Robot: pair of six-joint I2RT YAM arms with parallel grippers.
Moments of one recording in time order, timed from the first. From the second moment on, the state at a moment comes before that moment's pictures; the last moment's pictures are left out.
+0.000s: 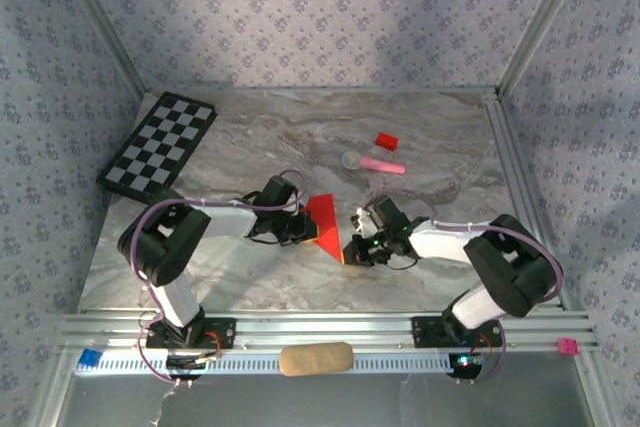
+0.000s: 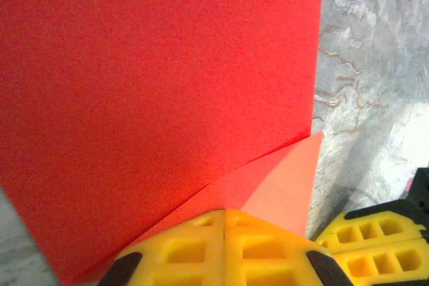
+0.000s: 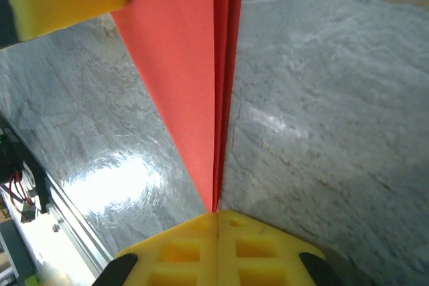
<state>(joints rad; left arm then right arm) -0.66 1.73 0.75 -0.01 0.52 -0.82 0.66 1.48 0.54 -0.10 -0.58 0.63</state>
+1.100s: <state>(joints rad) -0.74 1.66 0.77 -0.04 0.46 -0.87 0.67 1.63 0.60 0.04 -0.60 0.71</state>
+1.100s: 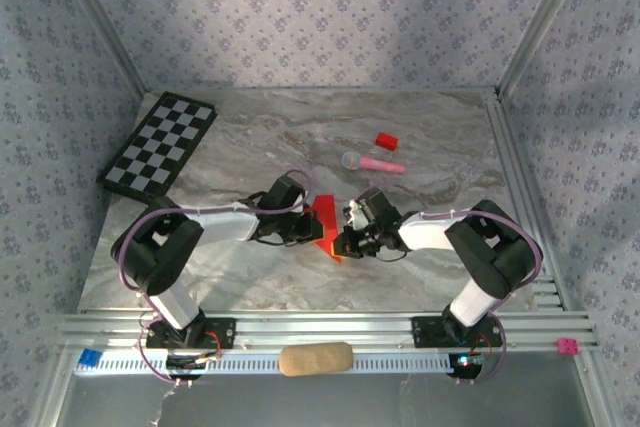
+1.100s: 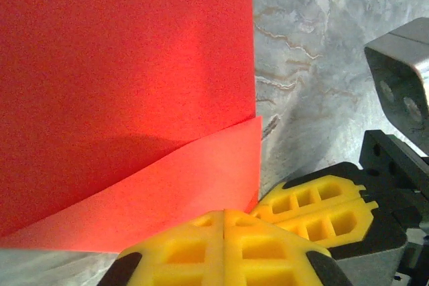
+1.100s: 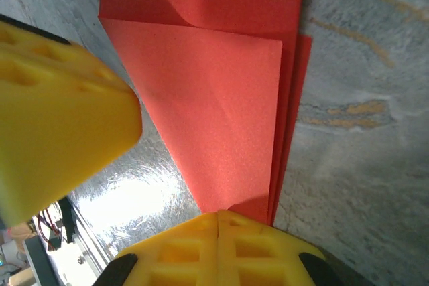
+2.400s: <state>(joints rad) -0.49 1.63 0.66 -0.02 0.50 -0.76 0.67 1.57 0.54 0.06 -0.58 0.71</state>
